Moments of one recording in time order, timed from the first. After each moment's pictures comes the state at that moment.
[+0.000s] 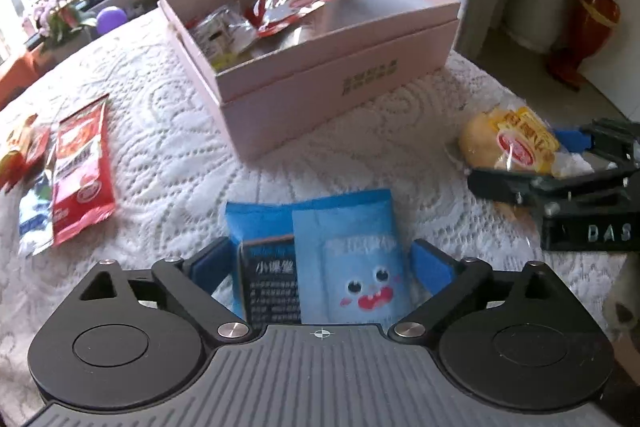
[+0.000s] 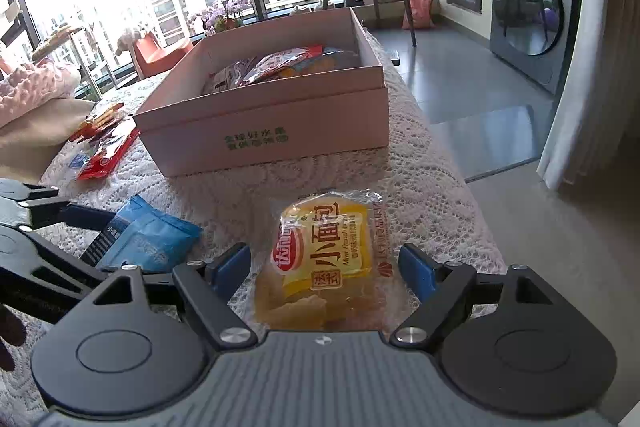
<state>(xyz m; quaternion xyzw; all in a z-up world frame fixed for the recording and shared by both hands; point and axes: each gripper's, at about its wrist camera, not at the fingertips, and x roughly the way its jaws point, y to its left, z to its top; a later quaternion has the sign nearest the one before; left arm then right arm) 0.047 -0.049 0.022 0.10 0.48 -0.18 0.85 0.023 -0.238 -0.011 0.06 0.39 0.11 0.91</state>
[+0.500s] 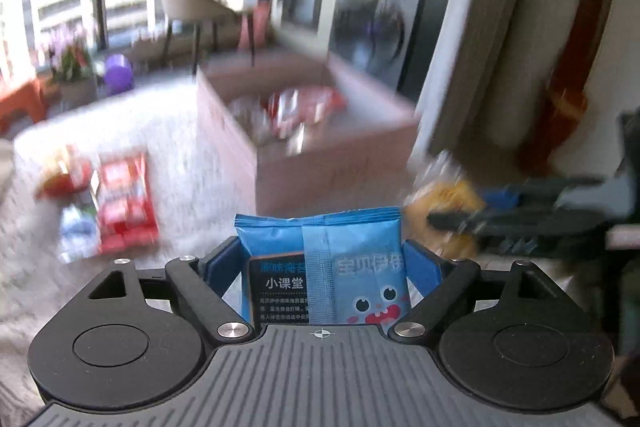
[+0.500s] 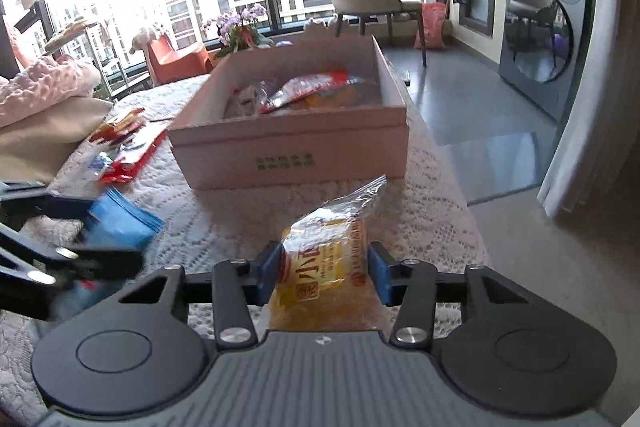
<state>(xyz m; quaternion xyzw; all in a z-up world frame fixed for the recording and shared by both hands) -0.019 -0.001 0.088 0.01 0.34 -0.21 0.92 0.009 -0.228 0.018 0.03 0.36 0.12 0.92</state>
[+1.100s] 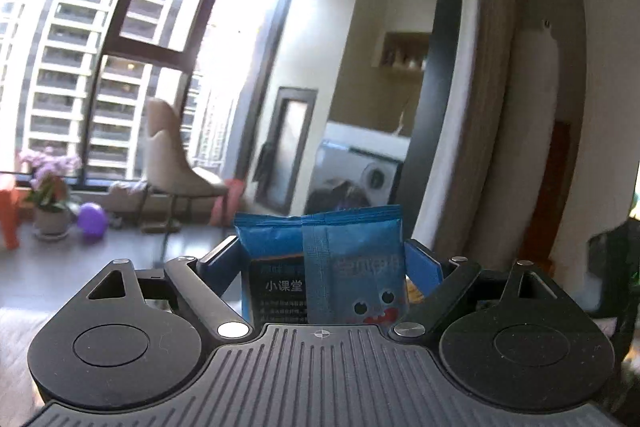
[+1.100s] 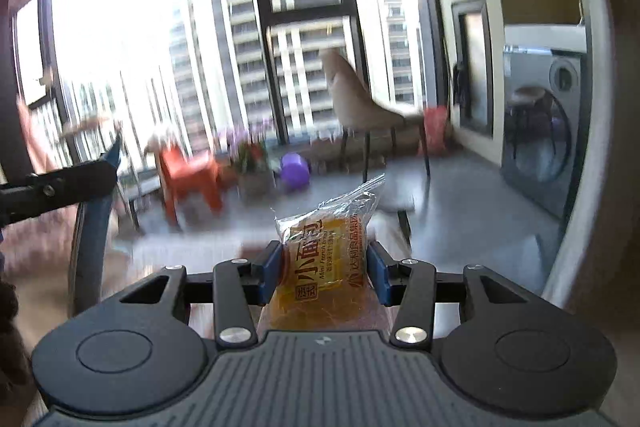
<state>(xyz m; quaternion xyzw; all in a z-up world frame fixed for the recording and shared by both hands) 0.065 0.006 0.221 -0.10 0.11 -0.24 0.96 0.064 -0.249 0.156 0.07 0.20 0.13 0.97</state>
